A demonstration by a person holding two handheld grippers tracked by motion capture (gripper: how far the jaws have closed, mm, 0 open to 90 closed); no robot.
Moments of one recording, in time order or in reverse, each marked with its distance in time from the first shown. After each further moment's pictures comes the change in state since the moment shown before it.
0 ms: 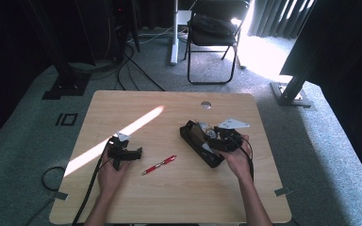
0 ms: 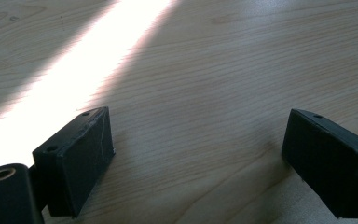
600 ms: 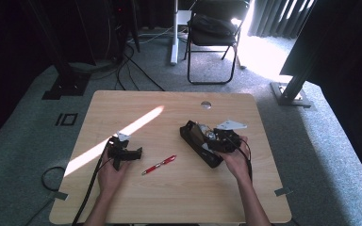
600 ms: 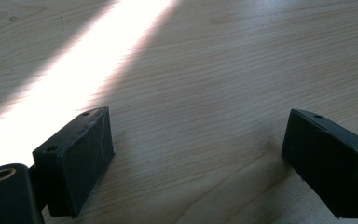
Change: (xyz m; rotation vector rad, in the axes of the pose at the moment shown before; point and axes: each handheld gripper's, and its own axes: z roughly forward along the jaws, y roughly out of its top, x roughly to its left) left arm 0.000 0.000 0.000 0.000 0.000 0.000; right arm 0.001 -0.007 0.008 0.032 -0.015 0.004
